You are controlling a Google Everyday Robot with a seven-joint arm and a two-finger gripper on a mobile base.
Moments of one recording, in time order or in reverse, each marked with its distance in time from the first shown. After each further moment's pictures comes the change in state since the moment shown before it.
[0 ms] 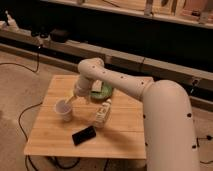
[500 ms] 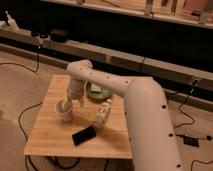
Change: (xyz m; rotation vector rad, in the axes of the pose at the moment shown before) arm 0.004 -0.021 0.048 -0.075 -0.113 -0.086
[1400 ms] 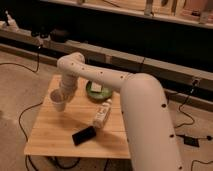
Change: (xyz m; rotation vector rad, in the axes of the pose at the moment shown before) arm 0.010 -0.029 -0.076 -0.038 0.166 0.011
